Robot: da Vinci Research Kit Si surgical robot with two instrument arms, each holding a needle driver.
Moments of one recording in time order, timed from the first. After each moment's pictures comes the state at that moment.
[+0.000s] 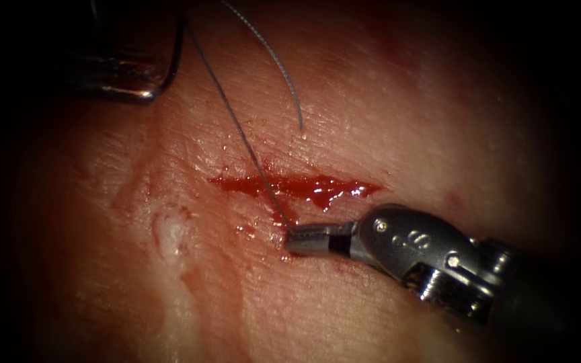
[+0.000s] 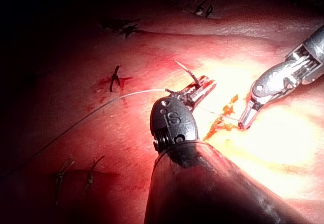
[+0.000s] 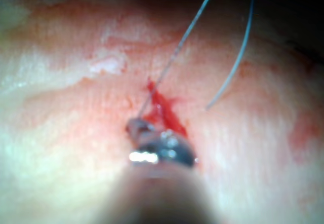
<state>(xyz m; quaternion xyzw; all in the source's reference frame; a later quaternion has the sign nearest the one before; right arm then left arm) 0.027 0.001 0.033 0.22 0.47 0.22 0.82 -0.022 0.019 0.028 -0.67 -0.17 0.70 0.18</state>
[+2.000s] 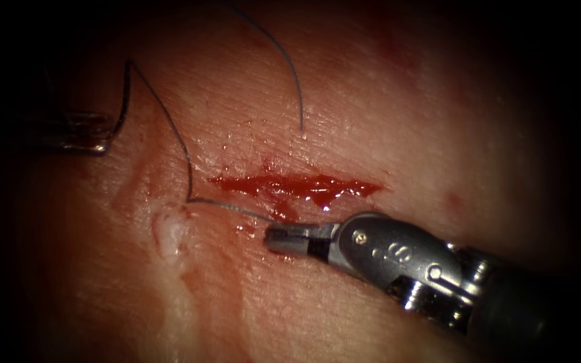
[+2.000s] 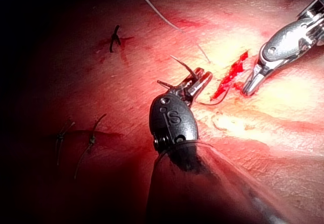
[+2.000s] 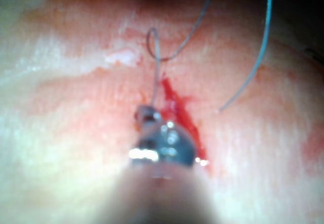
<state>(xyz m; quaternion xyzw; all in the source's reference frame) 0.030 0.000 0.034 0.15 0.49 0.13 0.85 -0.017 0.016 0.033 -0.66 -0.12 0.71 0.21</state>
